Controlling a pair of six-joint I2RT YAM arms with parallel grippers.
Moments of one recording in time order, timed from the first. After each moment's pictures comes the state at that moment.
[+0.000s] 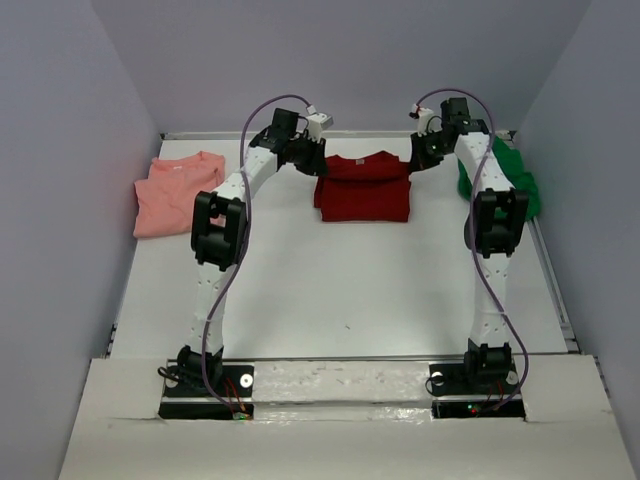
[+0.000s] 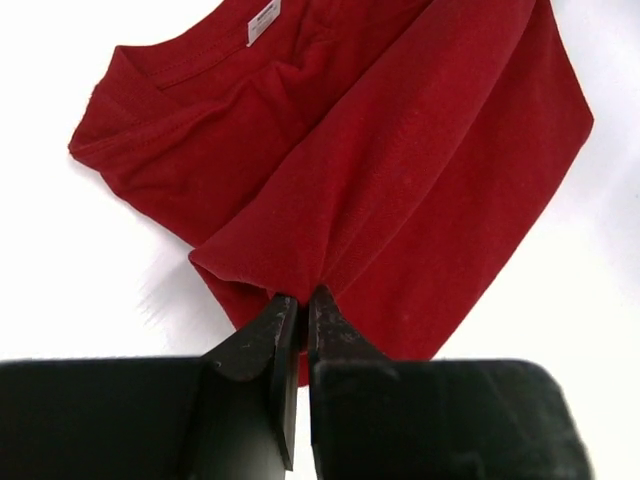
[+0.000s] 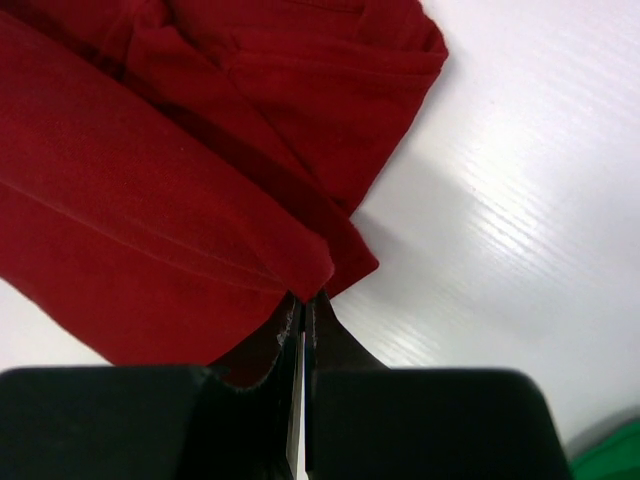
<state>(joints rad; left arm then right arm) -0.33 2.35 2.13 -0.53 0.59 0.07 0.03 2.44 2.36 -0.92 -0.50 -0.32</state>
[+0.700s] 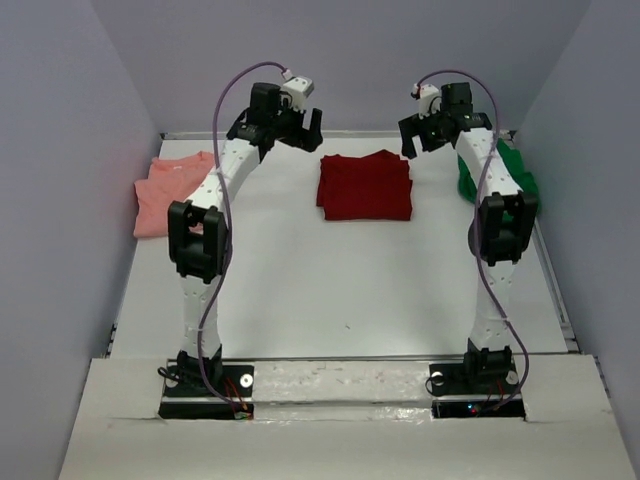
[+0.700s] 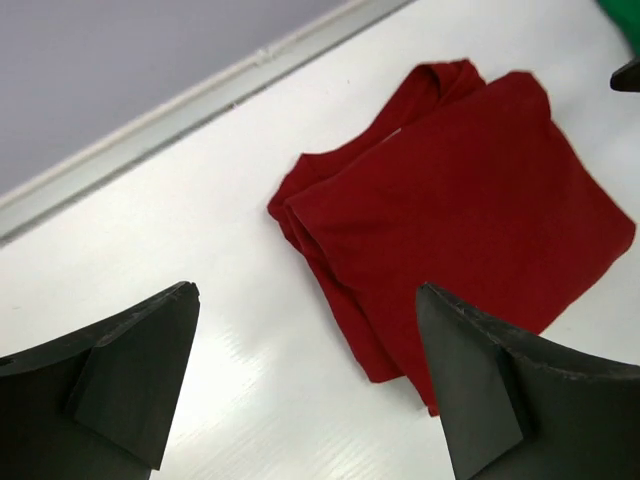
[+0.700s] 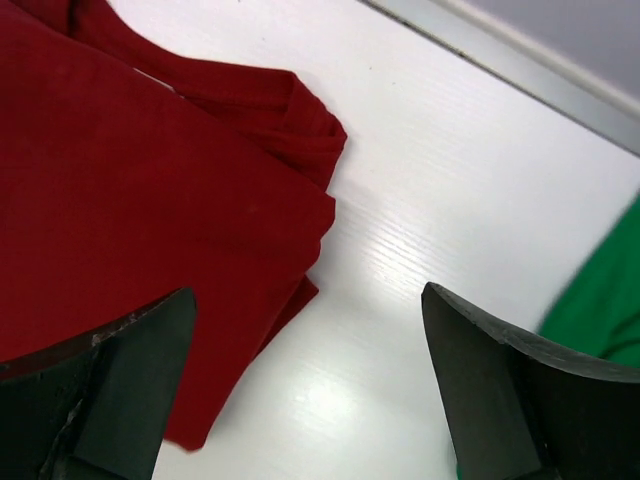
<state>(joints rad) -0.31 2.20 2.08 -0.39 0.34 0.06 0.08 2.34 2.29 -0.73 -0.28 -0.31</state>
